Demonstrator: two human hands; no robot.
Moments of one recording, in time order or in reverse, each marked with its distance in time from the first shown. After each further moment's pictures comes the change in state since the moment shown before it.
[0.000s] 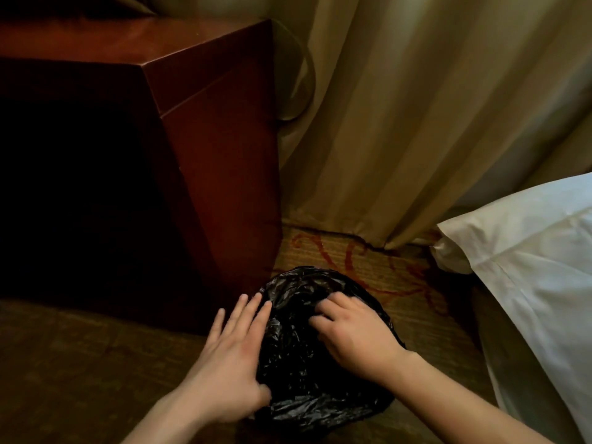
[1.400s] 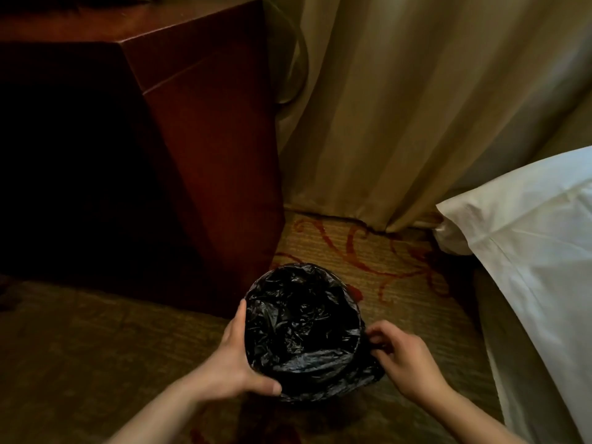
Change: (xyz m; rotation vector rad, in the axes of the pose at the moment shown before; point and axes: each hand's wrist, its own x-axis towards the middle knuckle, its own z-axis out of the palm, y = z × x) left_hand -0.010 -0.008 0.049 -0.693 -0.124 -0.224; right_hand -0.114 0.017 0.044 0.727 -0.016 0.616
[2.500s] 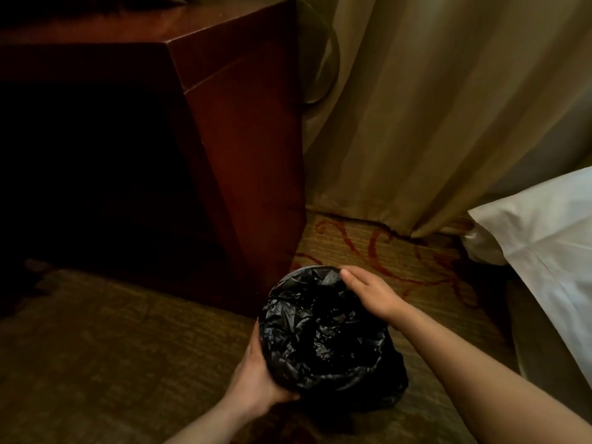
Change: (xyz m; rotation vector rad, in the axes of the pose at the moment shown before) left_hand 0.008 -0.035 0.038 0.037 0.215 -0.027; right_hand 0.125 -0.068 0.002 0.247 -0.199 0.044
